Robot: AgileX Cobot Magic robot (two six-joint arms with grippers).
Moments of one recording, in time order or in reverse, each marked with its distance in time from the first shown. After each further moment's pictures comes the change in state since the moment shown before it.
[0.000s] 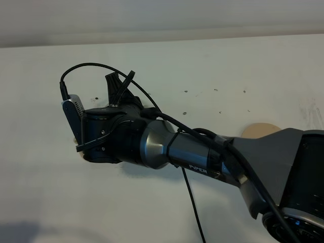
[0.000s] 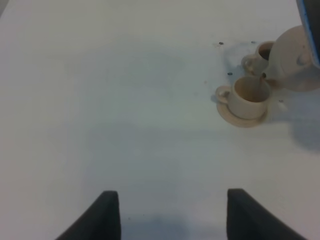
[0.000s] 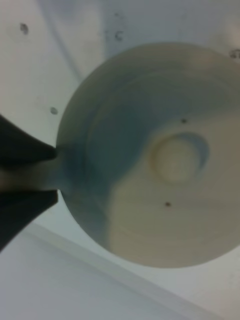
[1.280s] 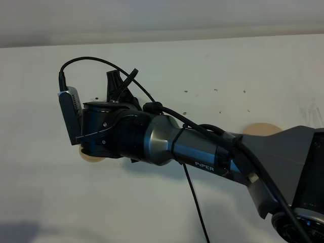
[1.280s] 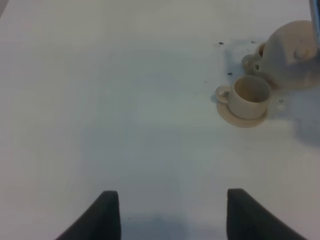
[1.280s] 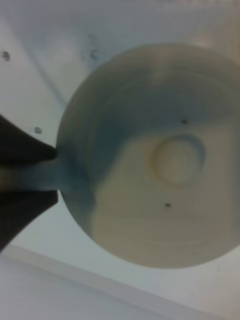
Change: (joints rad) left arm 0.000 0.000 0.000 0.000 0.000 0.000; right arm -0.002 -0.032 0.000 0.088 -0.025 0.053
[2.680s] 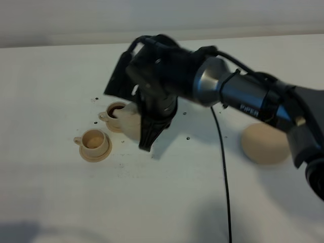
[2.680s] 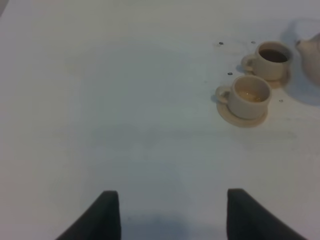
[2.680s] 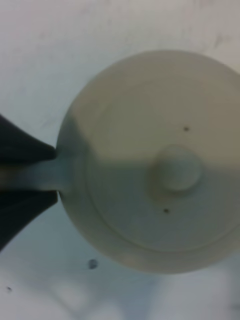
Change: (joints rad) left arm 0.000 0.000 0.000 0.000 0.000 0.000; right arm -0.202 -0.075 0.000 0.538 0.077 0.056
